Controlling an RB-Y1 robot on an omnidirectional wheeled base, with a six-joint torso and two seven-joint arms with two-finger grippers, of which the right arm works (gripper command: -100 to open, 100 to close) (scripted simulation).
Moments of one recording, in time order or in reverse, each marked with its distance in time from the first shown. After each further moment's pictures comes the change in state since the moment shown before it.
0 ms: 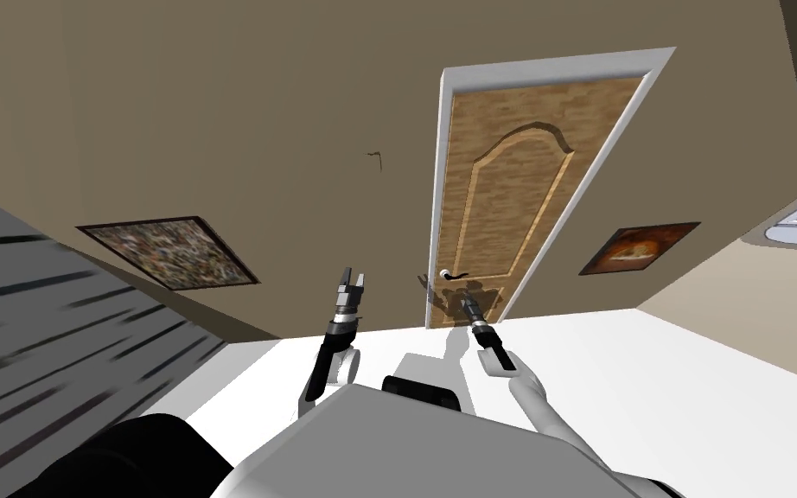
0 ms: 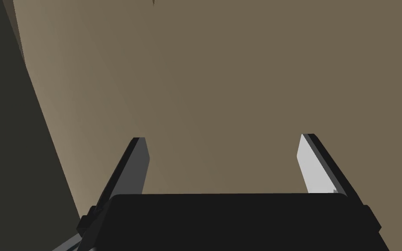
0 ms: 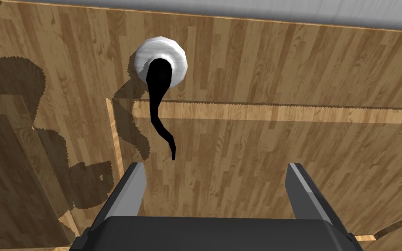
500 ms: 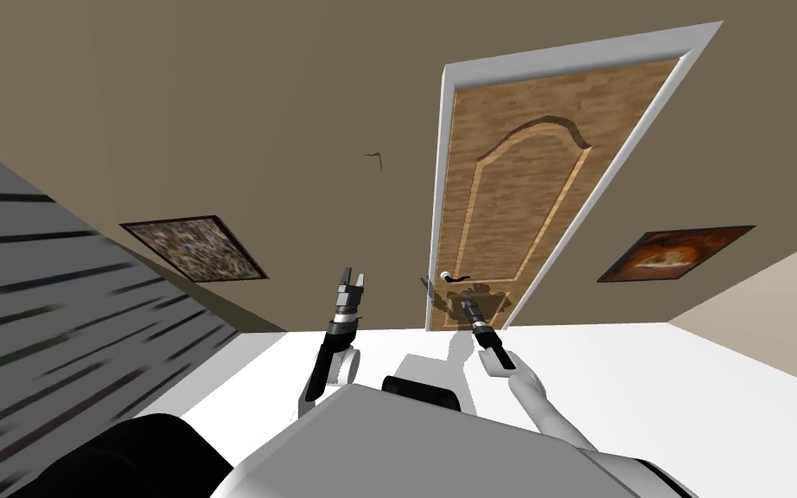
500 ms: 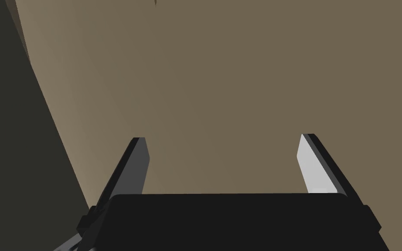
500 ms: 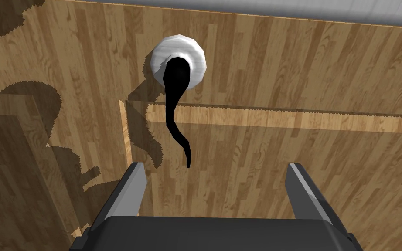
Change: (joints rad) arm -0.046 -0.011 0.003 0.105 0.005 -0.007 -0.018
